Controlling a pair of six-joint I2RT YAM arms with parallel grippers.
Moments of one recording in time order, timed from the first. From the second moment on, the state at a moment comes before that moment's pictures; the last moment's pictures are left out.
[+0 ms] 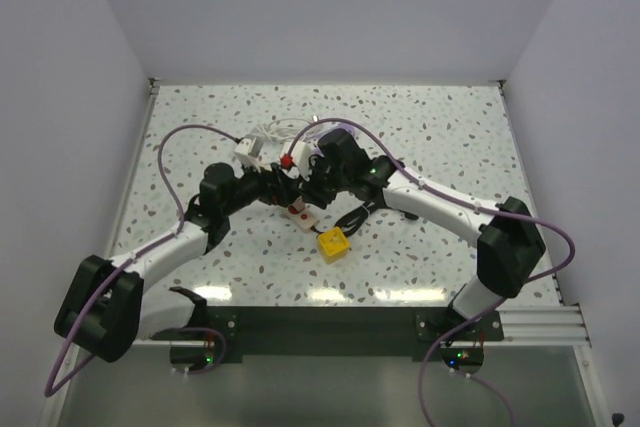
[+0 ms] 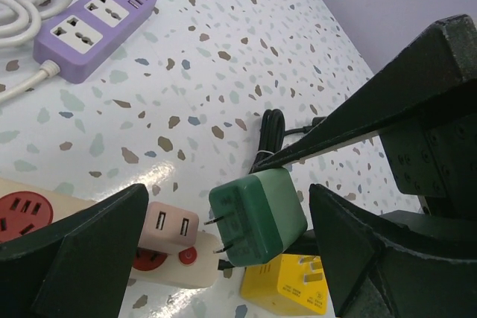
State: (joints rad) left arm -0.41 1.20 0.50 0.49 0.38 -0.49; right arm 0.83 1.63 1.28 -0.38 -0.21 -0.36
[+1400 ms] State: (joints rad) left arm -0.40 1.42 0.42 1.07 0.77 -0.85; right arm 0.84 1.43 1.10 -0.29 -0.13 -0.38
